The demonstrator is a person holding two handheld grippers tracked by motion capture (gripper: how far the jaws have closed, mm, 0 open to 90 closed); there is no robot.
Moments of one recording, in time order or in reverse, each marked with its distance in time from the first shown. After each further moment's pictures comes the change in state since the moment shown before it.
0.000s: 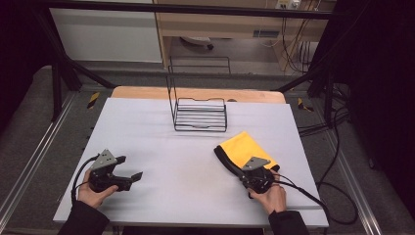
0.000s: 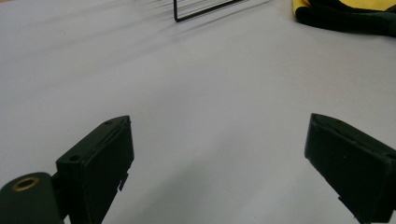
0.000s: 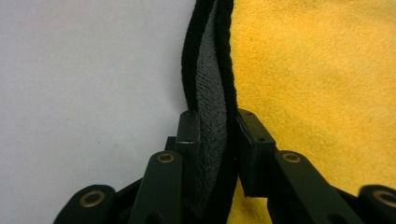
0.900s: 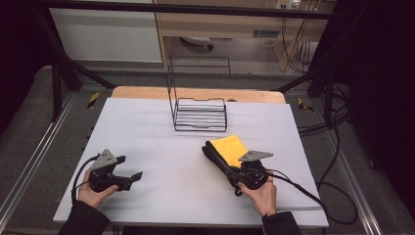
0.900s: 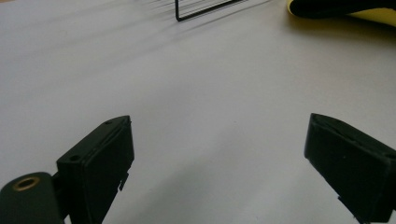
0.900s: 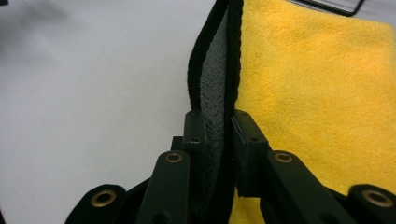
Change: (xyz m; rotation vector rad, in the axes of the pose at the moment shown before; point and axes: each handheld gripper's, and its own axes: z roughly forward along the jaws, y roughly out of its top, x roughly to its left) left arm 0.000 0.000 0.000 0.003 0.007 0.001; right arm 0.014 0.032 -0.012 -0.141 0.190 0.238
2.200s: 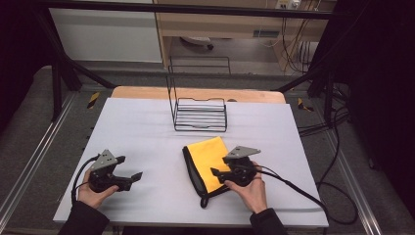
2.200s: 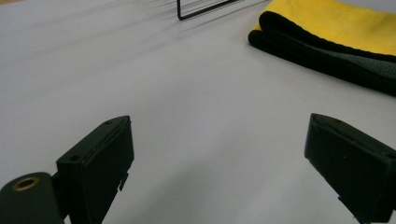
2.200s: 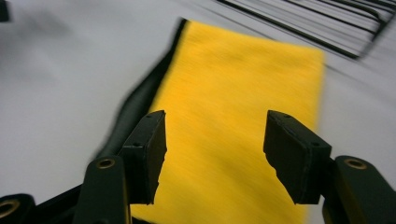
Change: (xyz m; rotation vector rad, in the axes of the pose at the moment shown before) left arm -0.002 0.000 0.000 0.007 0.011 0.011; right arm 0.013 0.021 0.012 -0.034 -0.022 -0.068
